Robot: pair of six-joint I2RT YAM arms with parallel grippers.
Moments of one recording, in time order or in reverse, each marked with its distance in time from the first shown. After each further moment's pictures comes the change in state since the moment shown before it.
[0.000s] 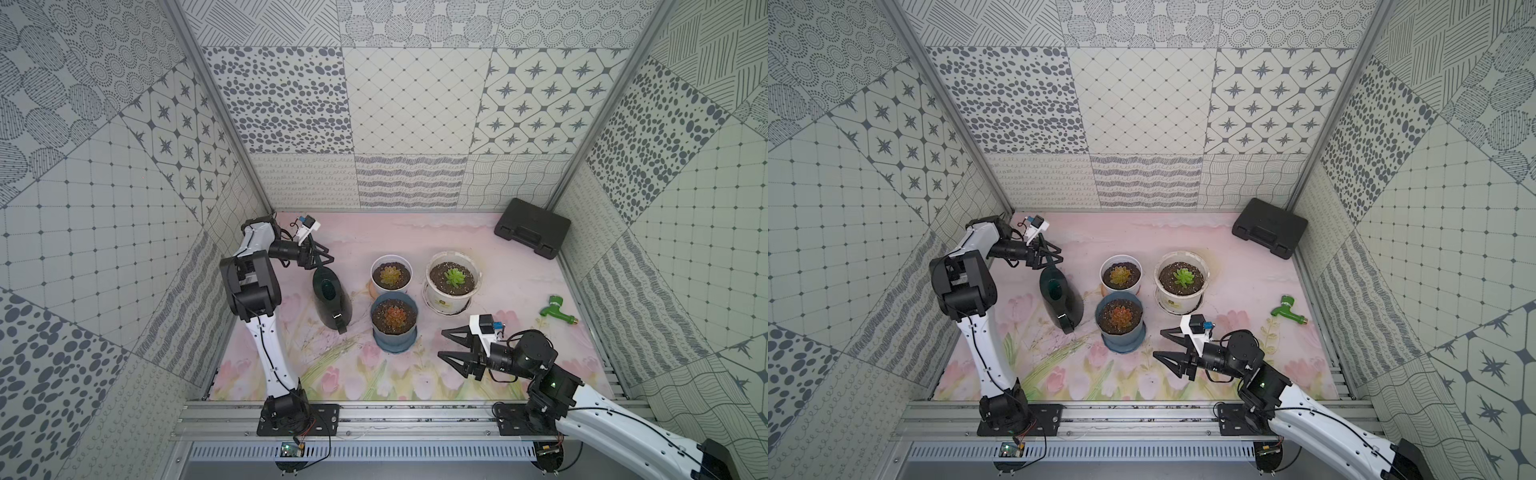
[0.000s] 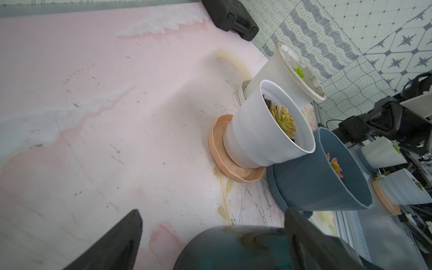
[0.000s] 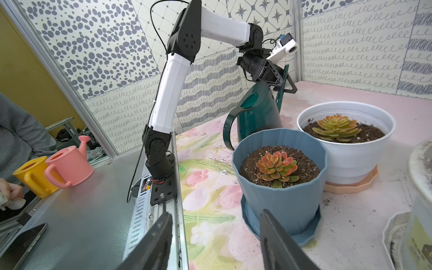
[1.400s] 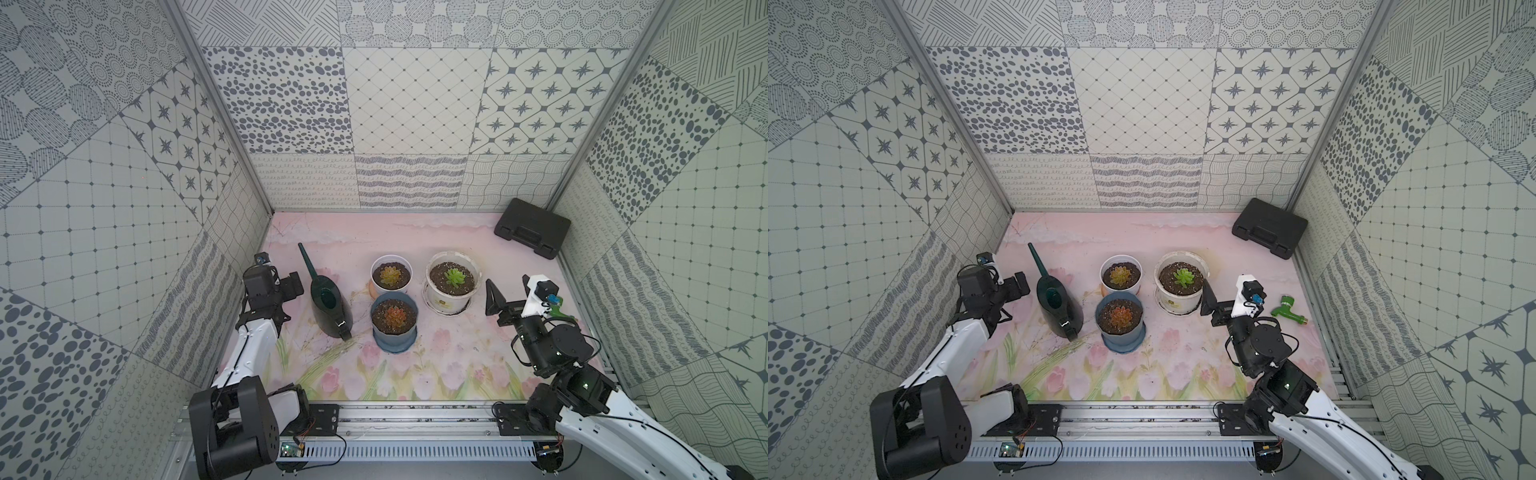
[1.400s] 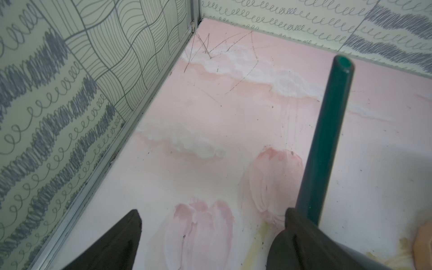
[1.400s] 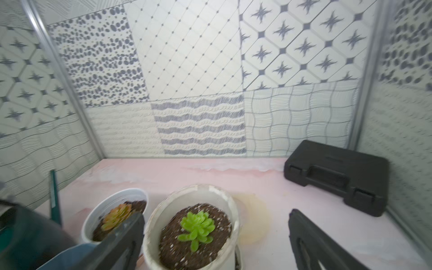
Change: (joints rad) left arm -0.032 -1.118 -1.292 1.351 -1.189 -1.310; right arm -0.068 -0.042 0.299 -0.228 1.131 -0.191
